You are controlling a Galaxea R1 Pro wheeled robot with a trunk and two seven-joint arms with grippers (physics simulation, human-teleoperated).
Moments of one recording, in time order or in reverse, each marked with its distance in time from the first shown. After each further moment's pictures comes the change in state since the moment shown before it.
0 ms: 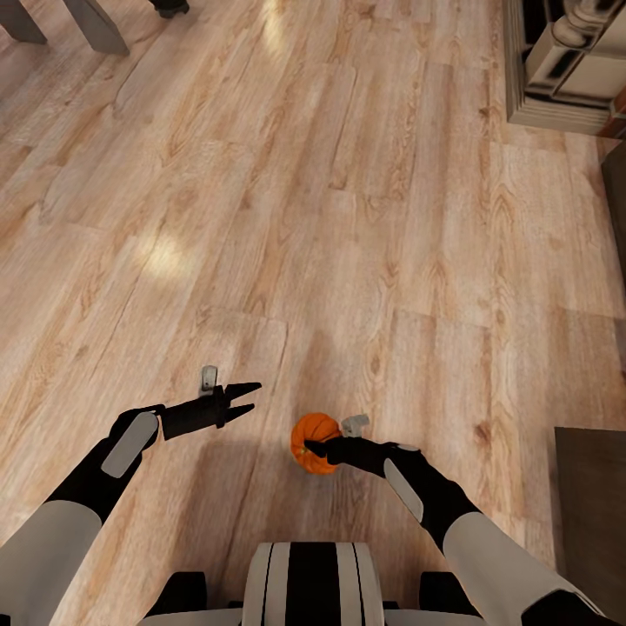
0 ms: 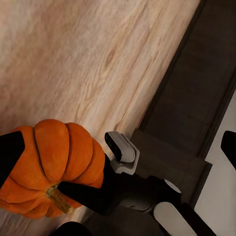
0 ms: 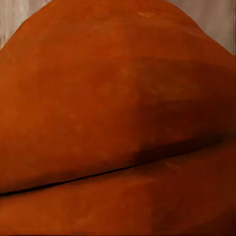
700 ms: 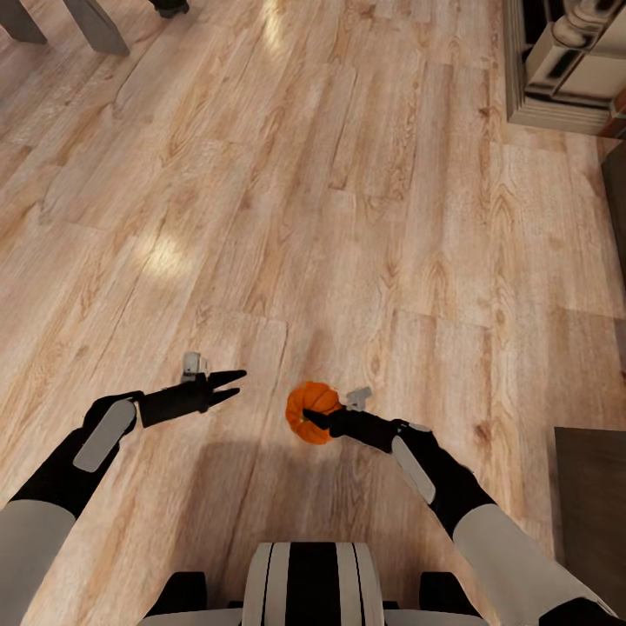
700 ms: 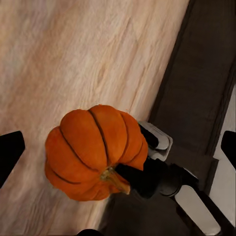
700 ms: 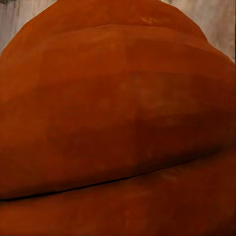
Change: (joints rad) left arm 0.002 0.082 0.006 -0.134 0.005 0.002 -0.001; right arm 0.000 -0.037 -0.039 -0.185 -0.056 0.009 0.110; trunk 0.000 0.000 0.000
